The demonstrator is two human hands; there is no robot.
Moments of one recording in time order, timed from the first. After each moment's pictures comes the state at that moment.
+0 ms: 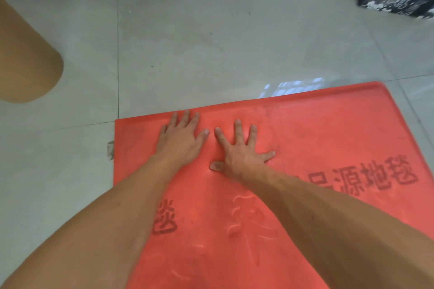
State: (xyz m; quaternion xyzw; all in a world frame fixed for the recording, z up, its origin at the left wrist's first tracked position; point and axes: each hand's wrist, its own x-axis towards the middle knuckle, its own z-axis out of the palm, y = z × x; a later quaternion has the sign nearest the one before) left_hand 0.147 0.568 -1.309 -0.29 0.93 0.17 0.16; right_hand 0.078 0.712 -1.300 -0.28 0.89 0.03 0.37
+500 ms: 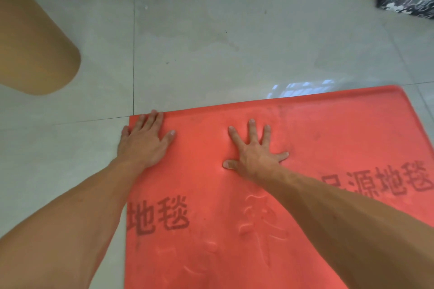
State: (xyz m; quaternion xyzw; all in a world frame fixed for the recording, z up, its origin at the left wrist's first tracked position) left_hand 0.218 0.491 -1.311 -0.36 0.90 0.13 0.20; right_hand 0.077 0.711 -1.299 -0.27 0.89 0.04 0.37
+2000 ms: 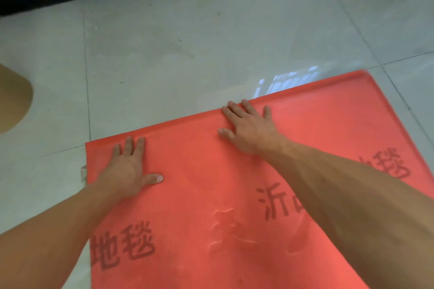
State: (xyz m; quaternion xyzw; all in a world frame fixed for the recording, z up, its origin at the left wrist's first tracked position) left_hand 0.172 0.539 -1.295 -0.33 0.88 0.12 0.33; right_hand -0.044 0.753 -1.316 -0.40 0.89 -0.01 0.23
